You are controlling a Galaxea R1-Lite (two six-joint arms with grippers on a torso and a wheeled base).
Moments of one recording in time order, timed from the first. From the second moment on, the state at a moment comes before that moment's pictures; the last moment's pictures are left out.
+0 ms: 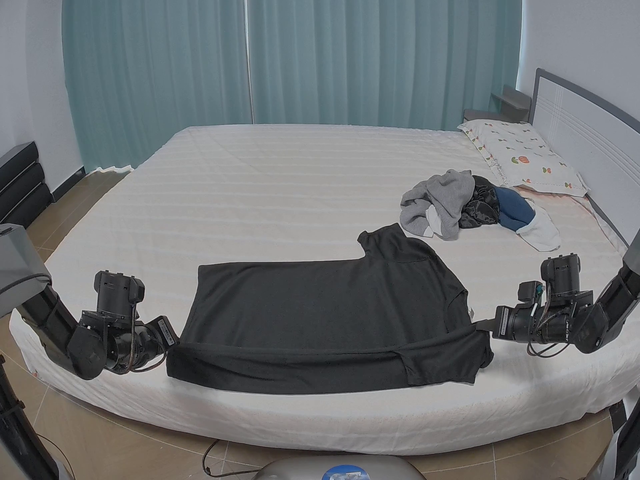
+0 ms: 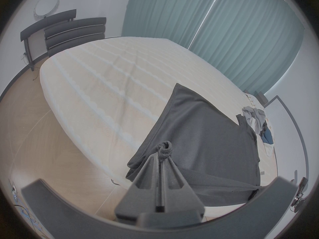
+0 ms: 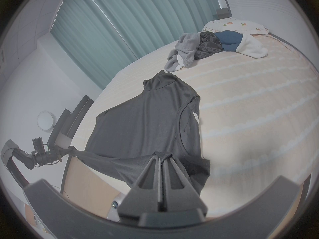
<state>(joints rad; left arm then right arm) -0.11 1.97 -0.55 -0.62 0.08 -0.63 0.09 1.99 -0.61 -0.69 0.31 0.34</state>
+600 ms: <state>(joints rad) -0.10 2.10 -0.65 -0.62 0.08 -0.73 0.09 2.13 -0.76 -0.69 0.31 0.47</state>
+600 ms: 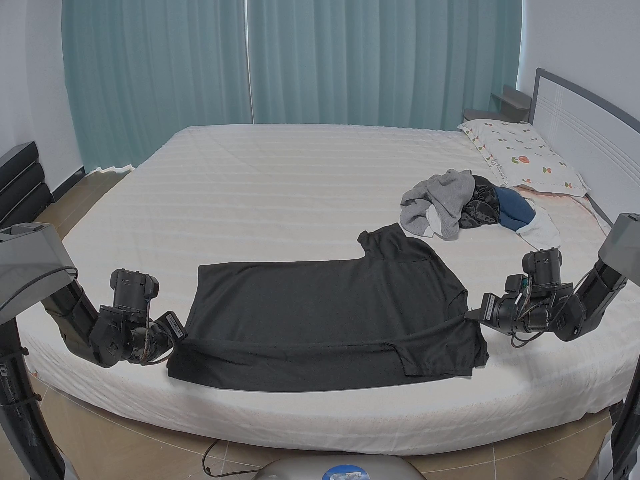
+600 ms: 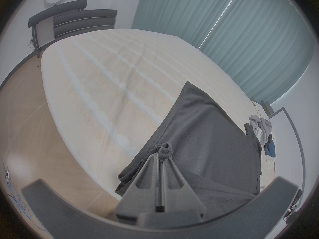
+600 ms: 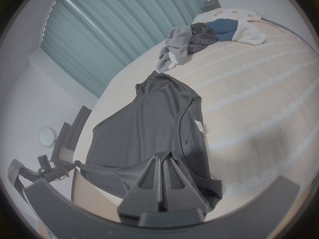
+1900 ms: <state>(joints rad) 0.03 2.04 -0.62 -0.63 -0.18 -0.89 0.01 2.08 -0.61 -0.71 0.52 0.64</state>
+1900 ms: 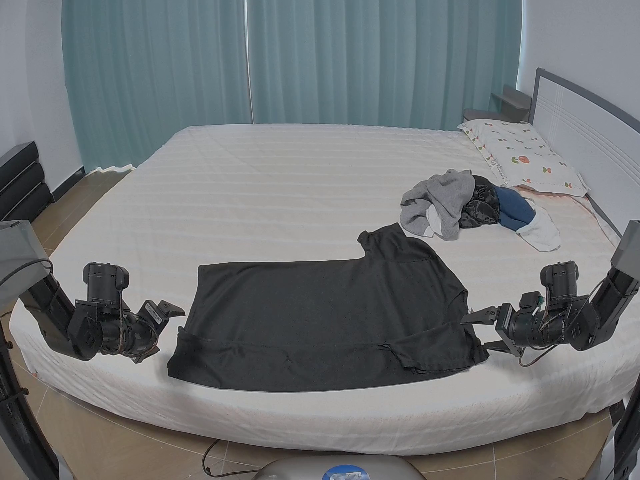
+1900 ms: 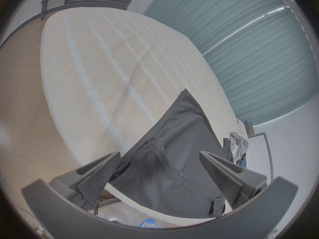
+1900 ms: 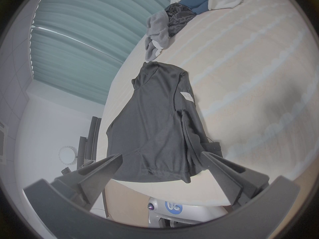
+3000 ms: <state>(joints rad) 0.06 2.14 -0.52 -0.89 -0.40 -0.55 0.03 2.07 -0.60 -0.71 0.52 0.64</state>
